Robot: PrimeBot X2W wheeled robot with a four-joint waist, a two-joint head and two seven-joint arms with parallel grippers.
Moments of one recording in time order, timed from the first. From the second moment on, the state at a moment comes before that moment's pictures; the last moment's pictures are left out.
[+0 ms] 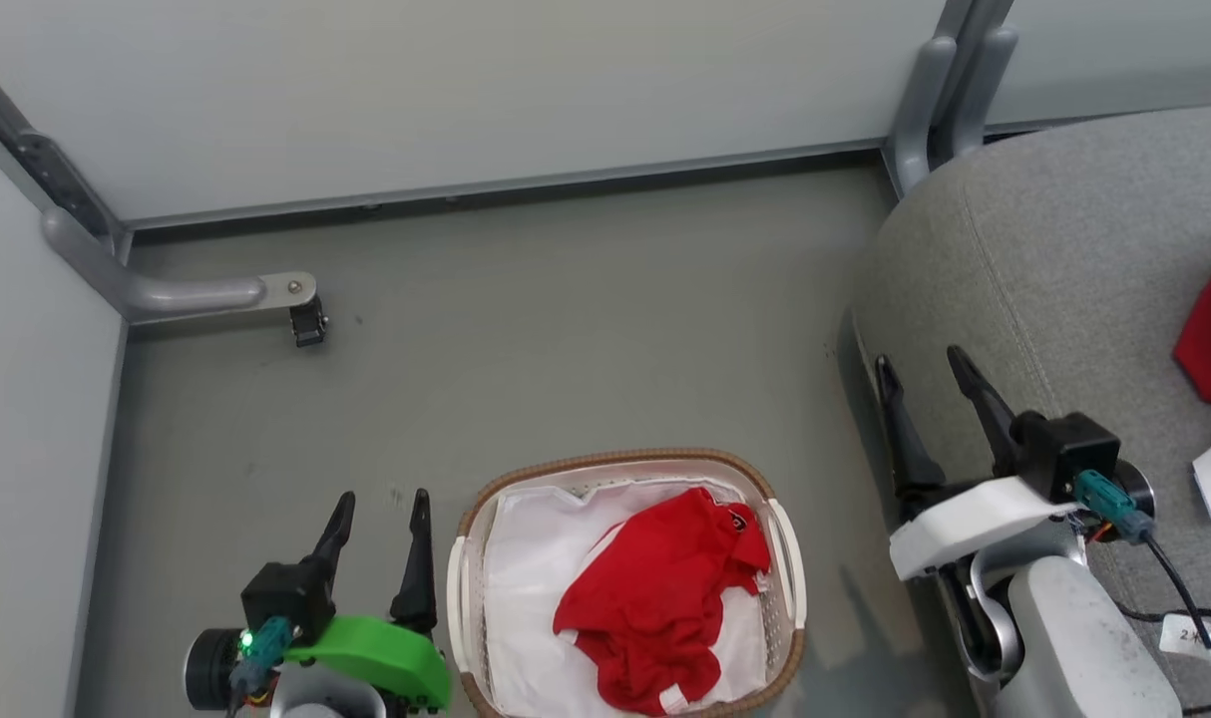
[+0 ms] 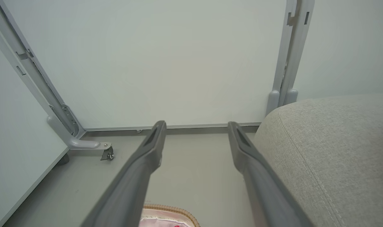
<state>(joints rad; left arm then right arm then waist) -0.09 0.05 -0.18 0.39 -0.26 -0.07 -0.26 -0.26 -0.05 0.08 0.32 0.21 0.13 -0.26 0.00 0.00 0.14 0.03</state>
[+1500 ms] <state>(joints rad) -0.82 0.05 -0.69 1.16 -0.34 -0.13 -0.26 -0.62 -0.05 0.23 0.04 0.28 0.13 -0.26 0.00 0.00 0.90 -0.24</state>
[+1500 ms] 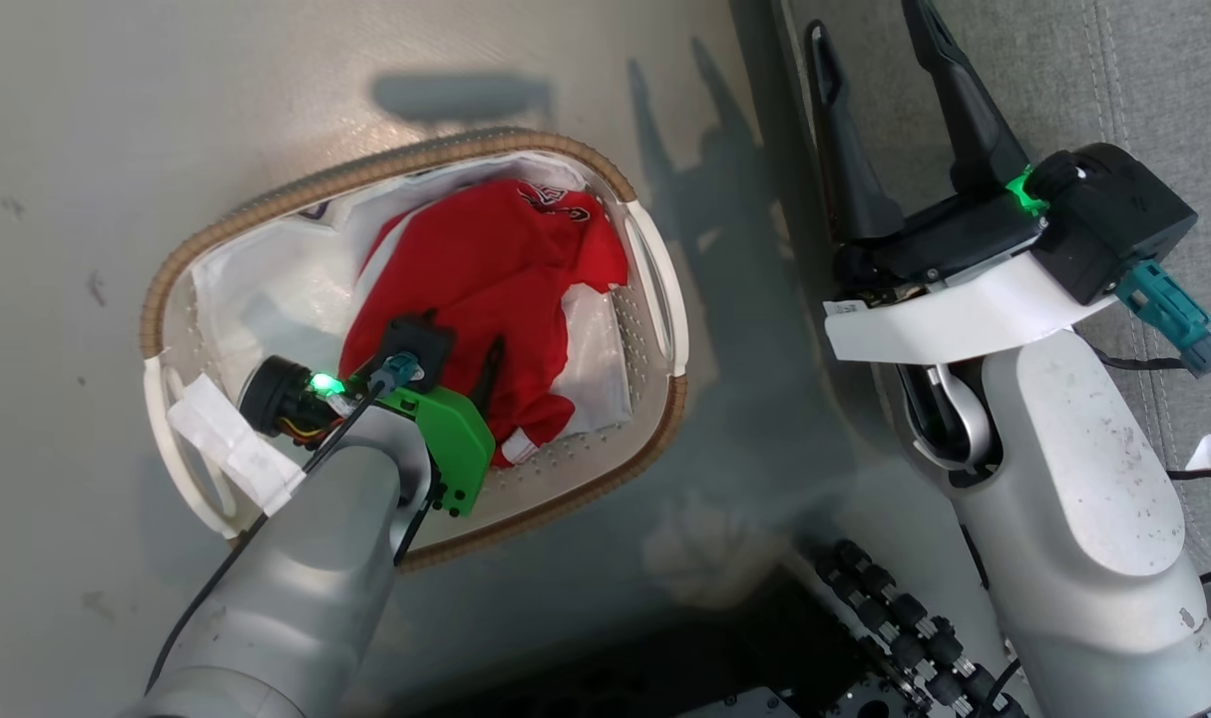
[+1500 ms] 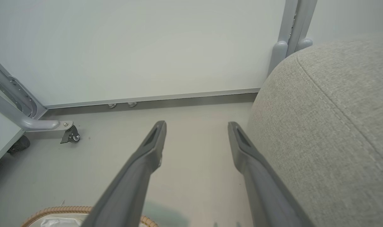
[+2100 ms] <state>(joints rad) -0.90 0.05 -0.85 1.27 -0.39 -0.13 -0.16 -0.63 -0.05 0.25 0.03 0.28 0.13 -0.26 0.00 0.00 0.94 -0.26</state>
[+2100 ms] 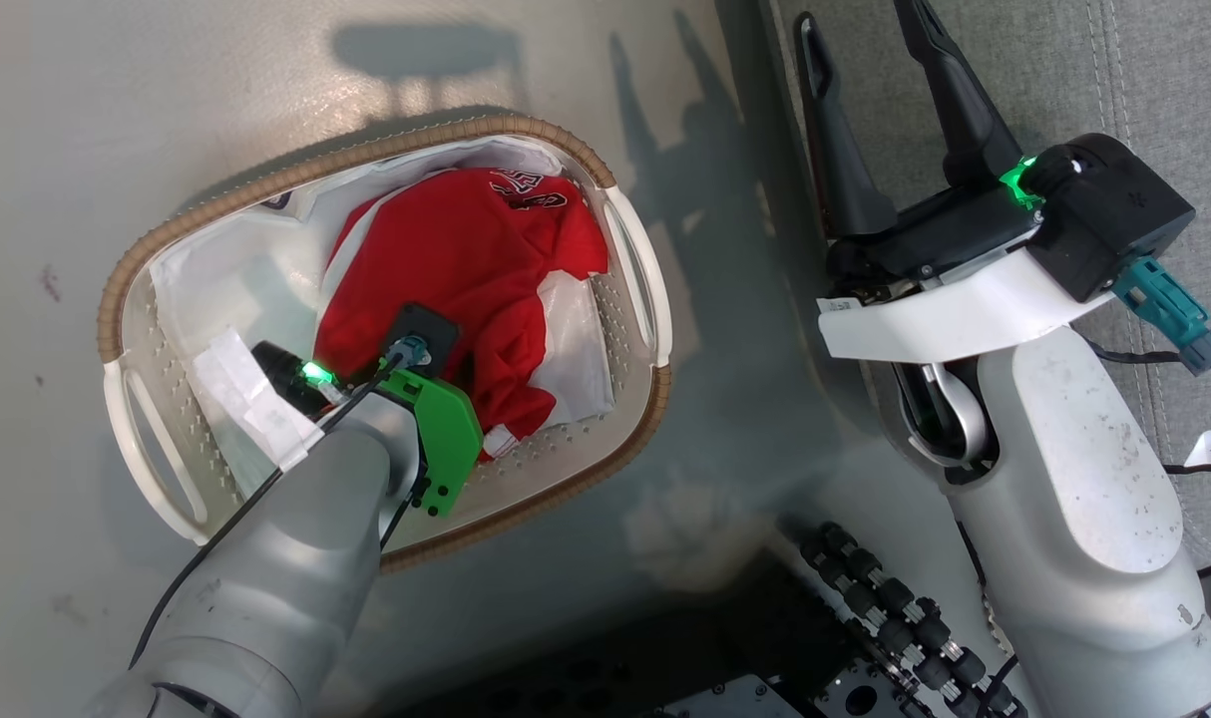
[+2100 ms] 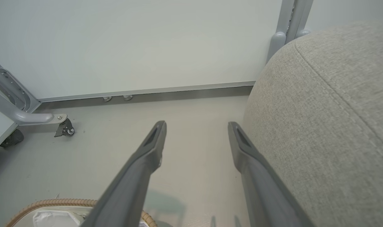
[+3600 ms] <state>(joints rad) -0.42 0.05 -0.62 0.58 -0.51 -0.13 -0.26 -0.31 -0.05 0.22 0.22 0.26 0.13 -0.26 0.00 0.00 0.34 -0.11</state>
